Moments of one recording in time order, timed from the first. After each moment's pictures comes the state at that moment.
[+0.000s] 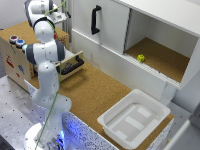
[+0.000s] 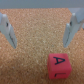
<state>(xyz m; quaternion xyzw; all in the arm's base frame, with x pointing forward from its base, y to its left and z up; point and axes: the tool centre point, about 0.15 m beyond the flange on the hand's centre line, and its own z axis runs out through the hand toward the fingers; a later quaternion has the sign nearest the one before) 0.382 0.489 0.470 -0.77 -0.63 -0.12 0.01</state>
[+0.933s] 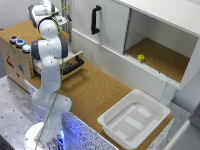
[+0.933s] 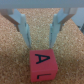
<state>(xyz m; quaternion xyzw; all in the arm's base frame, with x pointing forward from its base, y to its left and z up) 0.421 0.498 0.439 -0.79 -0.60 -0.12 0.00</state>
